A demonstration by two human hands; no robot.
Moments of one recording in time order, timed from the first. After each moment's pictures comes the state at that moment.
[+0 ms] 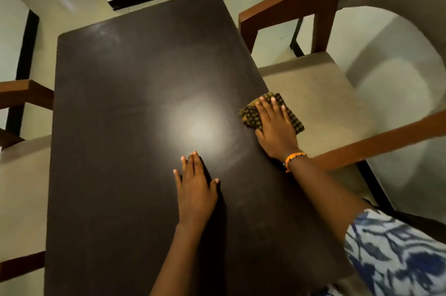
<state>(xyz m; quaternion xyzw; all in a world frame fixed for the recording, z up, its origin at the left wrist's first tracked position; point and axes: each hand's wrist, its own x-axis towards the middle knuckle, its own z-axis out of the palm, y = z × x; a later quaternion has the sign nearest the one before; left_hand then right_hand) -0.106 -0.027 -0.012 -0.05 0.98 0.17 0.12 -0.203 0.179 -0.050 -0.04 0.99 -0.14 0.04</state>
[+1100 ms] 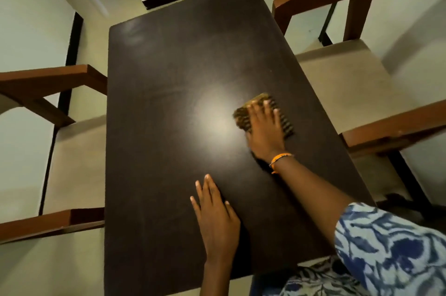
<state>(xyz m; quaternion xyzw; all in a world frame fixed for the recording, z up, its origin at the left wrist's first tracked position) 0.024 -0.065 -0.004 -0.15 0.96 0.22 0.05 -0.145 0.061 -0.047 -0.03 0.98 -0.18 0.03</state>
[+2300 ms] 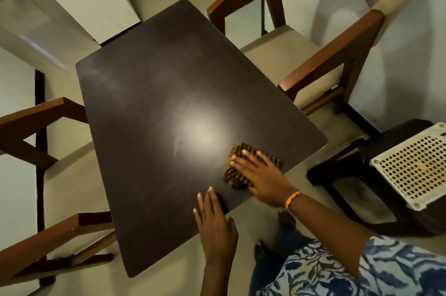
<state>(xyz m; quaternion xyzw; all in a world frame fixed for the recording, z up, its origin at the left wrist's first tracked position) 0.159 -0.093 -0.012 0.01 0.98 0.12 0.14 0.102 0.084 -0.054 -0.18 0.97 -0.16 0.07</state>
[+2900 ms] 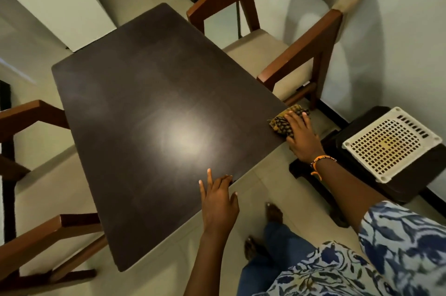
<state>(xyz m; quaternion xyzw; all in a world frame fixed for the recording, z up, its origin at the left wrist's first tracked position) 0.156 -0.080 -0.001 0.17 0.96 0.21 0.12 0.131 0.193 -0.037 0.21 0.94 -0.28 0.05</state>
